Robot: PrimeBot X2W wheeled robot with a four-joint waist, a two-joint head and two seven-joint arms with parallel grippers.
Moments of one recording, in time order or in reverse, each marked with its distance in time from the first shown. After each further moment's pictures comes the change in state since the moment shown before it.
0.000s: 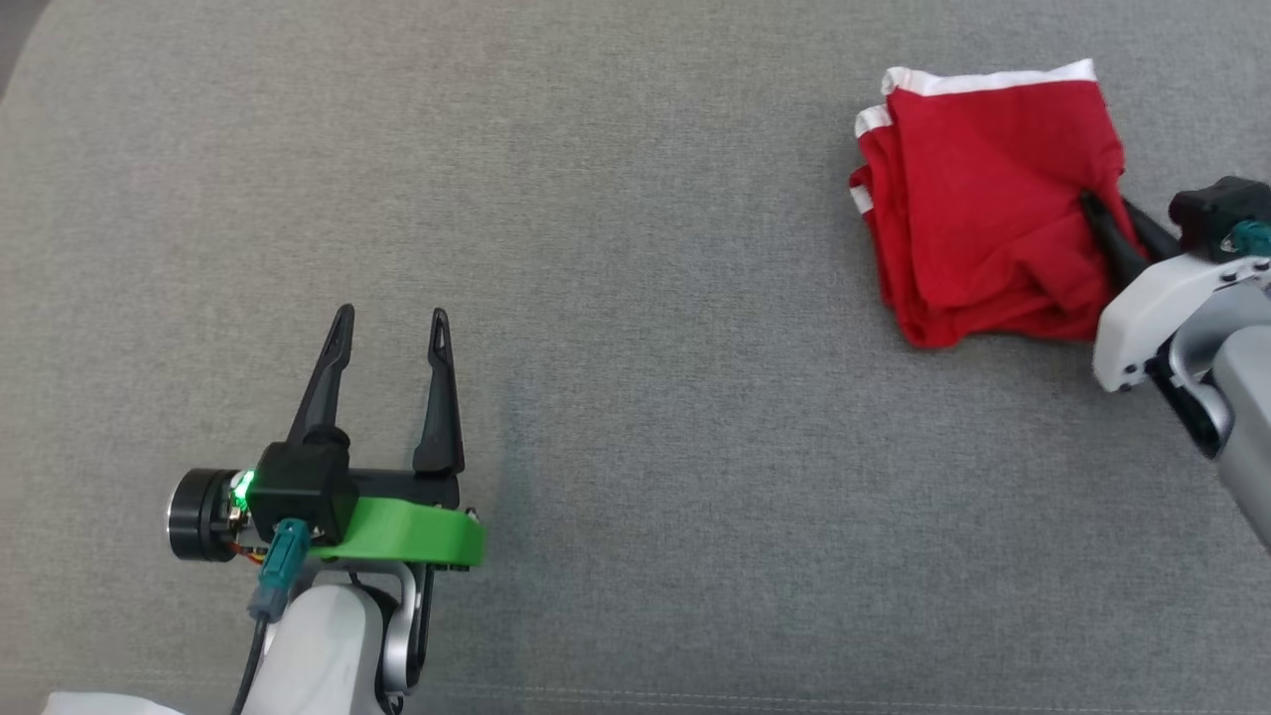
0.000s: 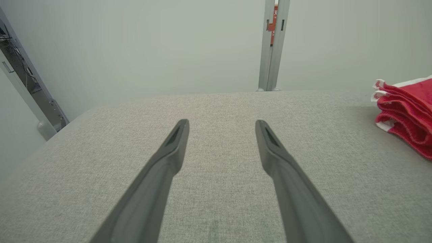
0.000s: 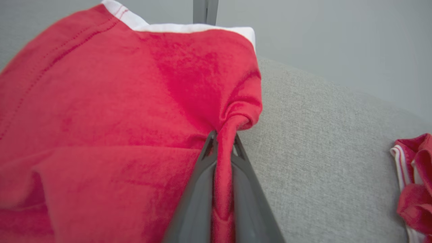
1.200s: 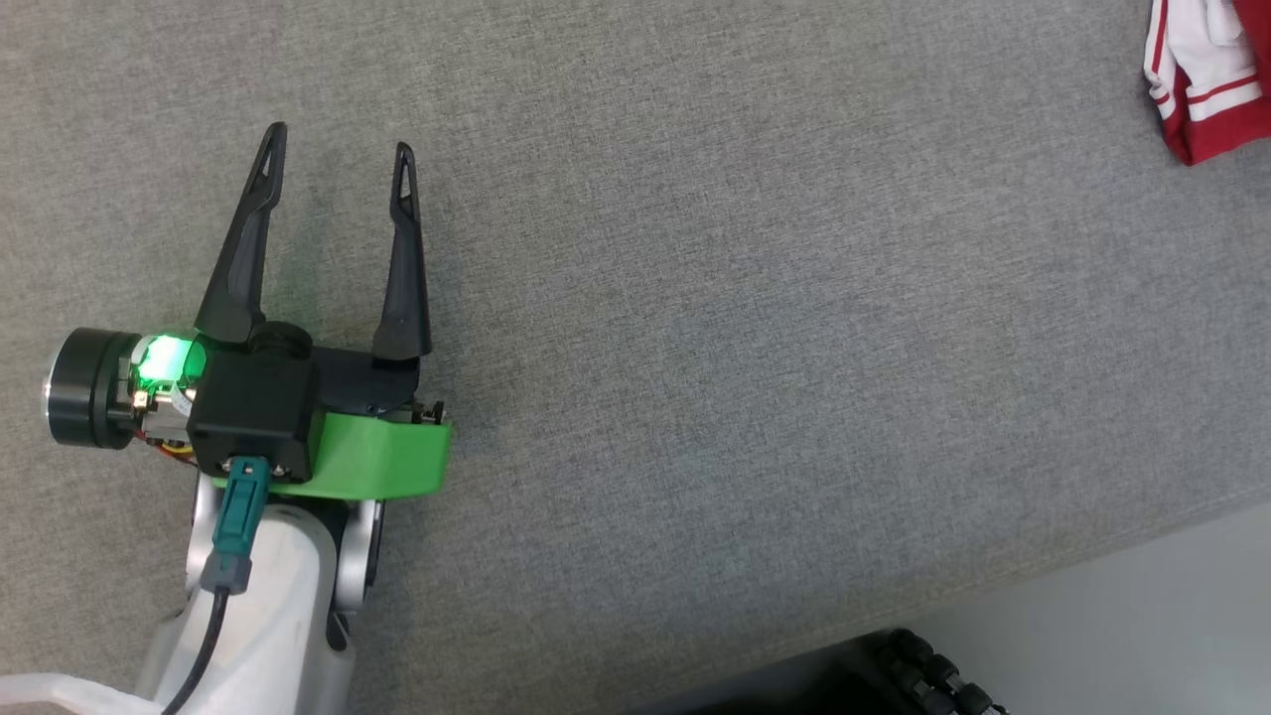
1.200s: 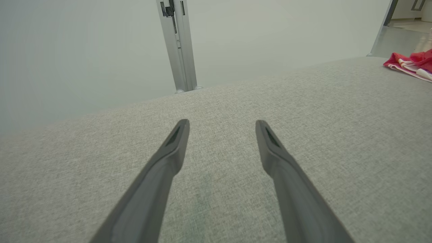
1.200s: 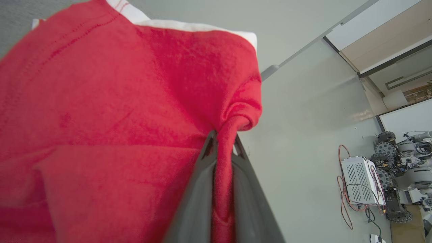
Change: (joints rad) left arm -0.141 0.104 -0.044 -0.287 0.145 0.056 0.145; right arm -0.381 -0.507 0.305 -0.026 0.245 0.000 0.032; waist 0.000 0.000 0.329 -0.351
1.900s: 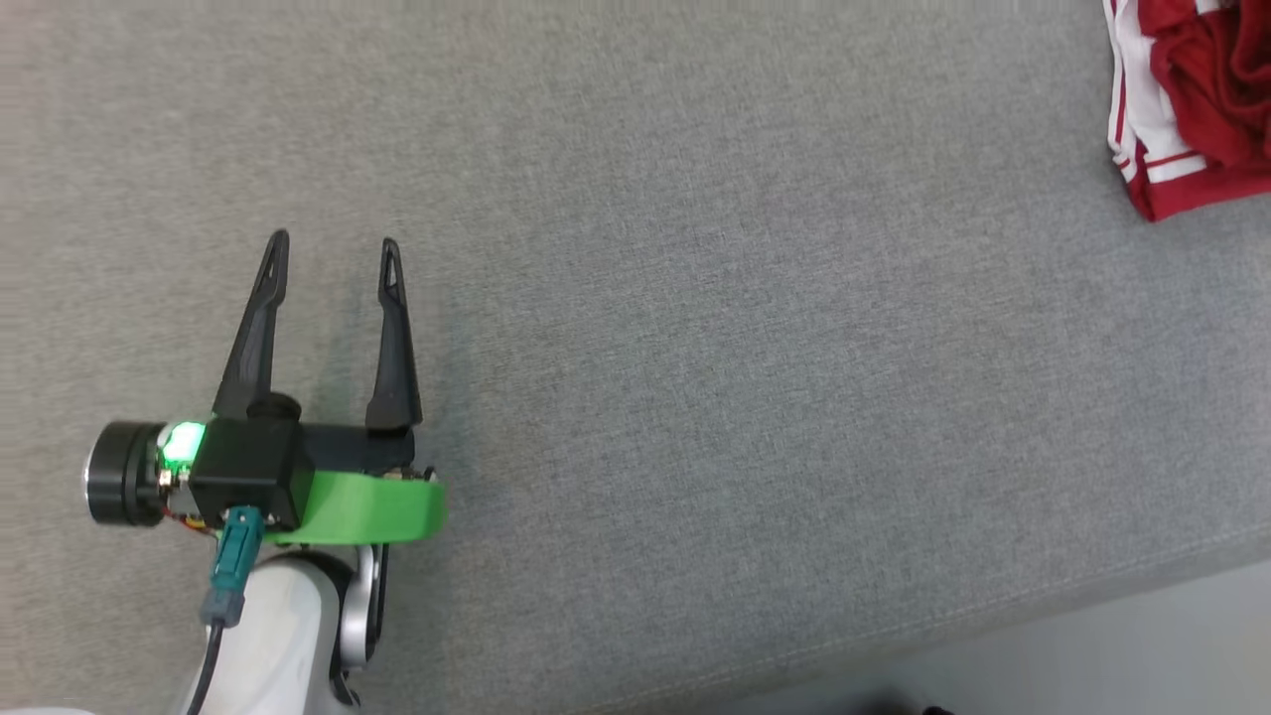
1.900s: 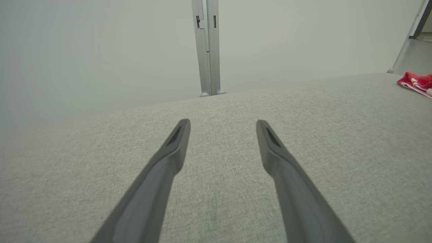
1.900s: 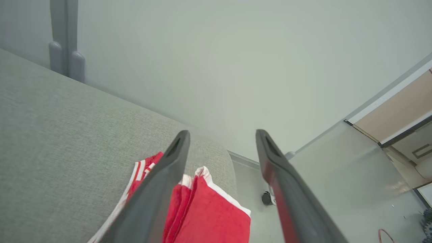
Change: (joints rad) left arm 0.098 -0.013 0.022 0.113 -0.096 0.015 -0.095; right arm 0.007 0.099 -0.132 -0.150 -0.131 0.000 -0.045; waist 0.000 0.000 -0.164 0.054
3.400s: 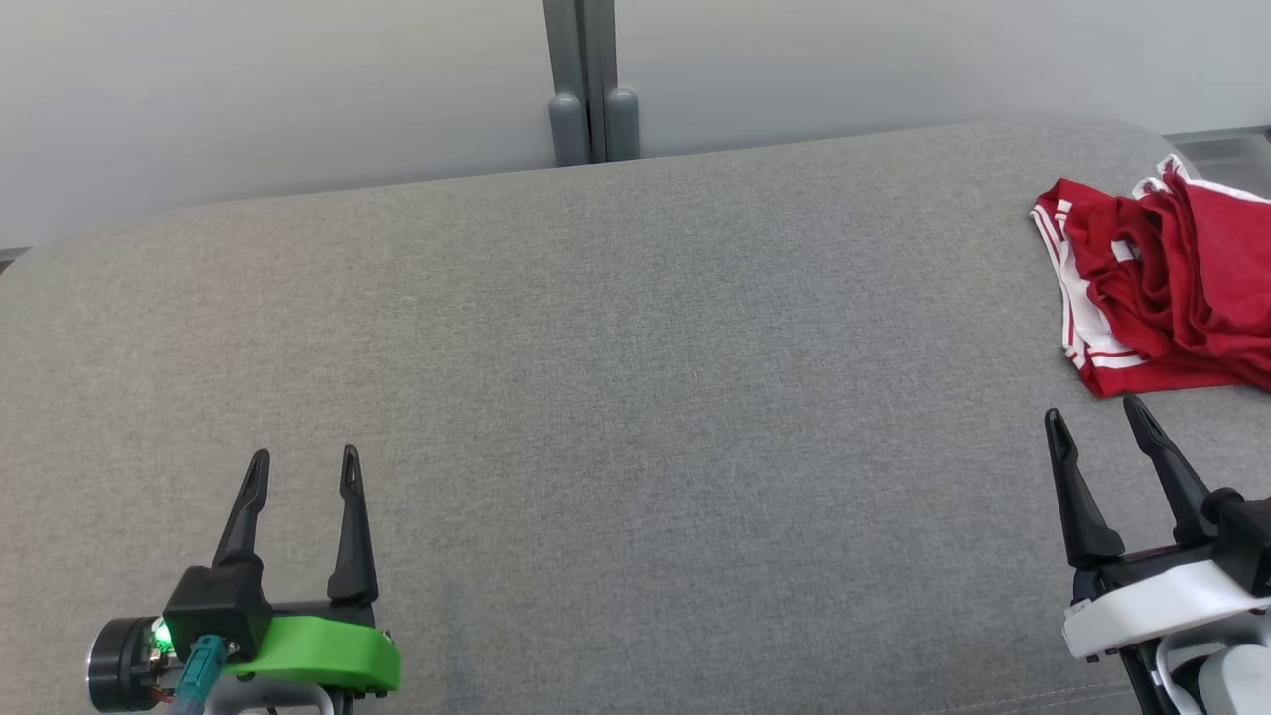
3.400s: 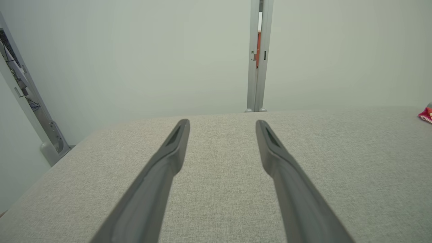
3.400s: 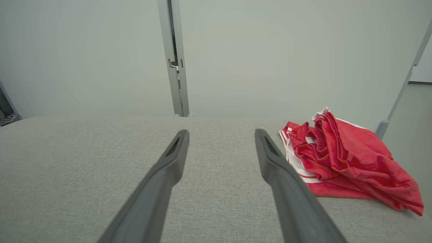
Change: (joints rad) left arm 0.248 0.043 0.053 0.133 -0.155 -0.016 -0.038; right arm 1.176 0.621 -0.726 -0.633 -0.341 0.000 0.000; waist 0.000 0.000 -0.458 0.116
